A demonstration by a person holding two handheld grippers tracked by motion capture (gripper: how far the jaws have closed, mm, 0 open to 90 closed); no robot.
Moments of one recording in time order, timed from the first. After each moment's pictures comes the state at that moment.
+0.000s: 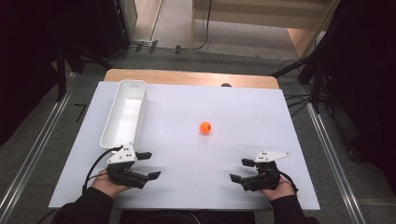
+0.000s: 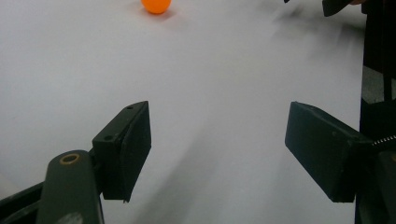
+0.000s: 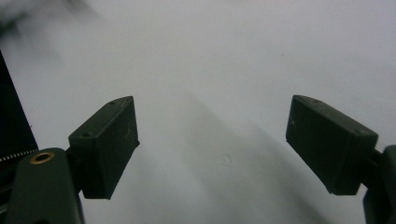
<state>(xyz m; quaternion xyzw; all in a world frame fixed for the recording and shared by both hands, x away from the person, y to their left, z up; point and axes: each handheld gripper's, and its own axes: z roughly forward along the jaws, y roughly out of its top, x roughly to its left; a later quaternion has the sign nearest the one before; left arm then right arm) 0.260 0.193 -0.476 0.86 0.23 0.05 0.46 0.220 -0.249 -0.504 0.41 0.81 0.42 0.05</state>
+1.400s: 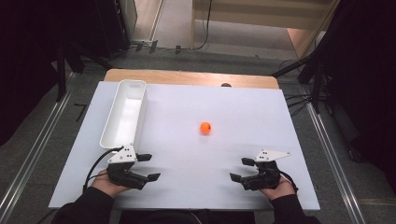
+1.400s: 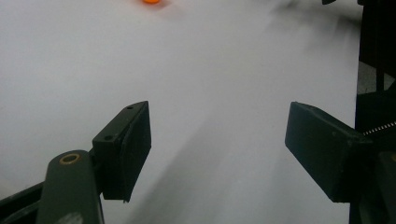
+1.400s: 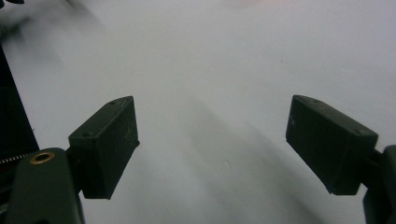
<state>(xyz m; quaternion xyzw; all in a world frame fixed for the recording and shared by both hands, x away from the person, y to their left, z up) 0.260 0.196 -0.479 0.86 0.23 0.03 0.45 0.220 -0.249 -0.502 0.41 0.80 0.43 0.05</state>
